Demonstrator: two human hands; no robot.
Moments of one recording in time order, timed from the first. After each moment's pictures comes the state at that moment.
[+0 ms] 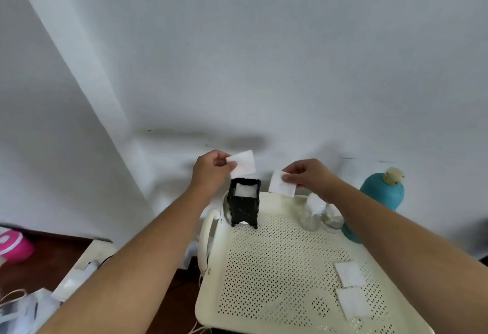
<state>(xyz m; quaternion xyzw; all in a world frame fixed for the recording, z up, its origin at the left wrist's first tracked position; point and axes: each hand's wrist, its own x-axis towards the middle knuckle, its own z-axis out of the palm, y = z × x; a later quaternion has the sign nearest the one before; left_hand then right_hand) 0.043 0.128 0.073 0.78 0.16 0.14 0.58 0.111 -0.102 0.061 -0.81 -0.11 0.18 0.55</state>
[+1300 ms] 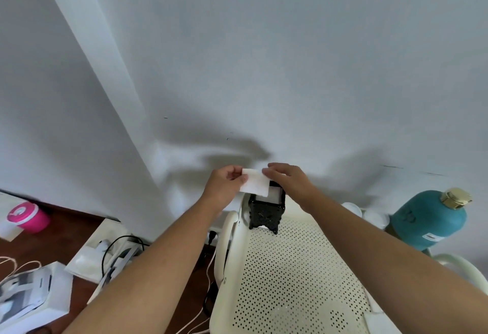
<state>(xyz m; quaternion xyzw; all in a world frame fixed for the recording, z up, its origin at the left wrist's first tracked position) 0.060 0.165 0.017 0.75 0.20 0.06 0.63 0.129 0.002 0.015 -0.79 -0.14 0.20 0.57</state>
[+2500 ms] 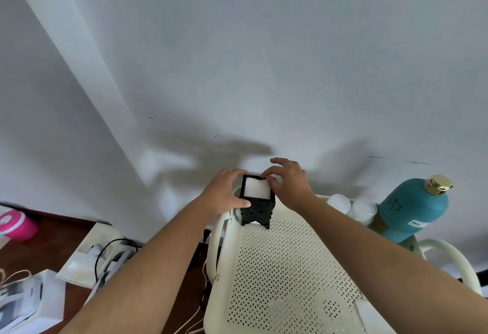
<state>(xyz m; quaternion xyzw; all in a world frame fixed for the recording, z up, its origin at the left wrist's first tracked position) 0.064 0.166 0.004 0.93 0.06 -0.09 0.34 0.128 -0.016 -0.009 -0.92 -0.21 0.02 0.33</state>
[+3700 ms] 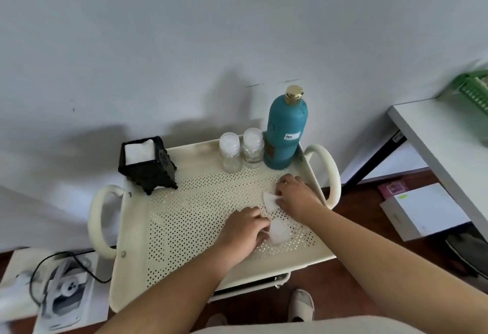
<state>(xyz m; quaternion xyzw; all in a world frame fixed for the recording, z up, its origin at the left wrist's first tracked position) -0.027 -0.076 -0.125 0.93 -0.31 -0.08 0.16 0.024 -0.257 -0.114 -0.97 -0.08 0.17 0.14</state>
